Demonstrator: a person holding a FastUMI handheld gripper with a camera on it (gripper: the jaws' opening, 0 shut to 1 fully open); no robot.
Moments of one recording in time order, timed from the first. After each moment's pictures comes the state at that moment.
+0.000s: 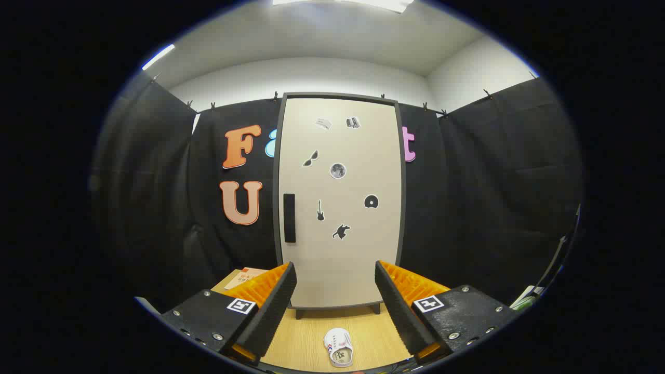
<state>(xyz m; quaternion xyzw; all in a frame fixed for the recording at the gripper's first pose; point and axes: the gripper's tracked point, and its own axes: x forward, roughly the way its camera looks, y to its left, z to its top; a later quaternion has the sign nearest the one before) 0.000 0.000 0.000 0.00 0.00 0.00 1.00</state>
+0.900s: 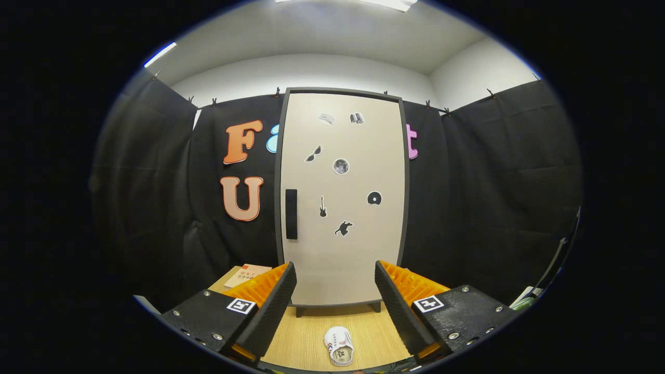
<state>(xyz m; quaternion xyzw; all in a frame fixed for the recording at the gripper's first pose) 0.007 0.010 -0.006 0.00 0.01 0.00 1.00</state>
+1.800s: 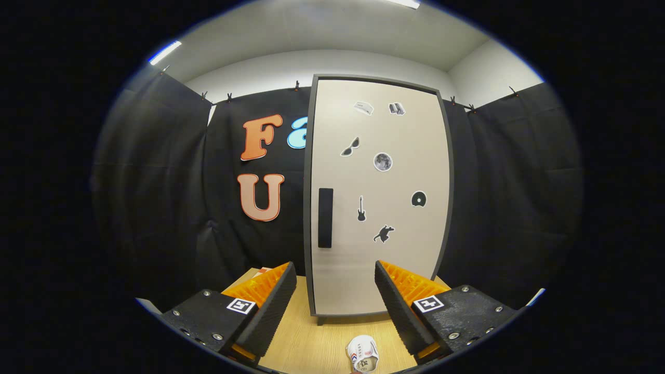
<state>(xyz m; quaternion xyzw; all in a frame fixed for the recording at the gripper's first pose) 0.084 0.092 -0.006 0.00 0.02 0.06 1.00</state>
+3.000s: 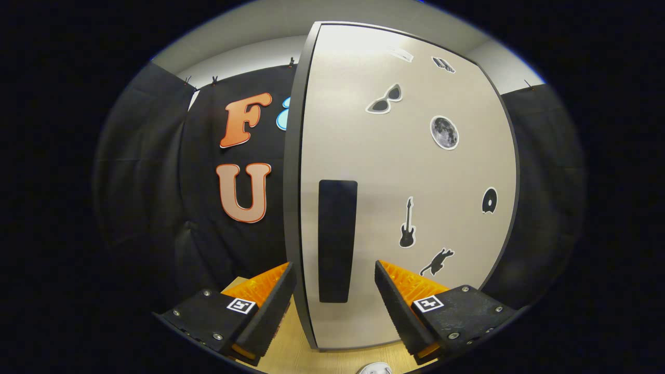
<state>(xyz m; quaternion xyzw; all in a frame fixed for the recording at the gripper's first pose) 0.269 0.133 -0.018 0.00 0.04 0.04 1.00</state>
